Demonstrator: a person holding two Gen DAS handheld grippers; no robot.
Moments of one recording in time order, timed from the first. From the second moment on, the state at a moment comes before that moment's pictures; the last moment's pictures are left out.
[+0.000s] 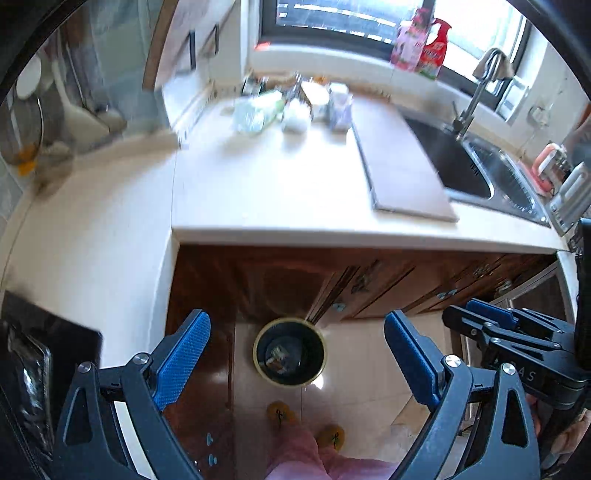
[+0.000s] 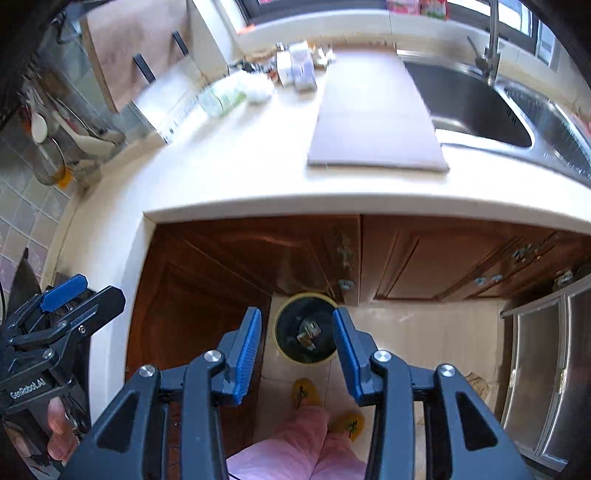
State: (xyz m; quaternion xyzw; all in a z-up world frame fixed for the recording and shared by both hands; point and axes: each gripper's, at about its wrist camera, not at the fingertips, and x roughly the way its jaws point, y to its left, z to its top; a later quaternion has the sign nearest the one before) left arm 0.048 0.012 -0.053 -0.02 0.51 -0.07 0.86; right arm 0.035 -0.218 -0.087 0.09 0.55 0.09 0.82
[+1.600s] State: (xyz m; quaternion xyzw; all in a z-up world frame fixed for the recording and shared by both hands) left arm 0.347 -0.019 -0.046 -0.05 0.50 -0.09 0.86; right arm 0.299 -0.244 -0.033 0.11 0.49 0.11 0.86
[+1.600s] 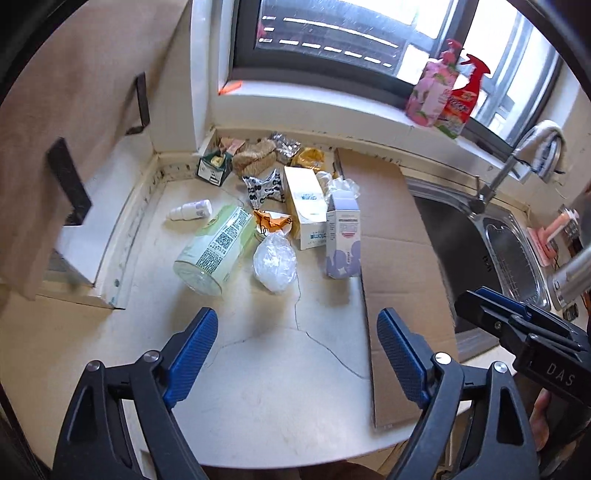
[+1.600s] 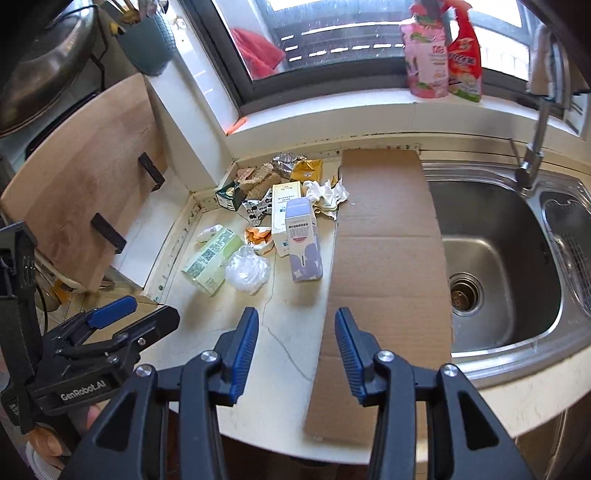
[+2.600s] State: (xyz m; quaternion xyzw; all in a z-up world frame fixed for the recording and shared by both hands) left arm 0.463 -0.029 -0.180 -0.10 0.61 -0.01 0.79; right arm 0.441 -0.221 -0.138 0.11 0.58 0.20 0.79
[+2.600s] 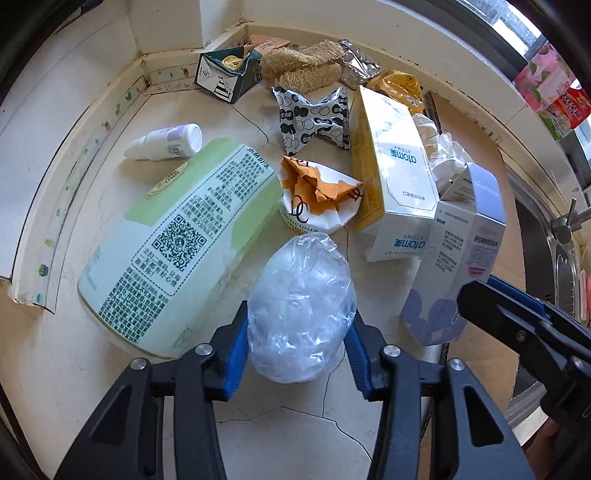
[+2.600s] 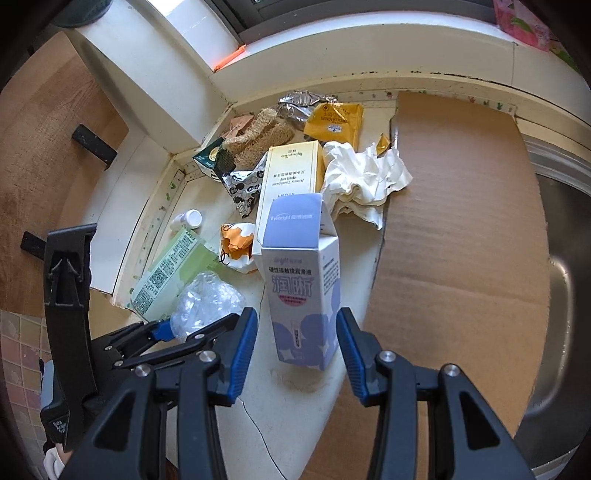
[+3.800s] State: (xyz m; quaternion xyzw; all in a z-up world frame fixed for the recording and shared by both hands) left arm 0.320 0.019 -0.090 -0.14 0.53 -0.02 0.84; right arm 0.383 -0.208 -0.107 0.10 0.53 0.21 0.82
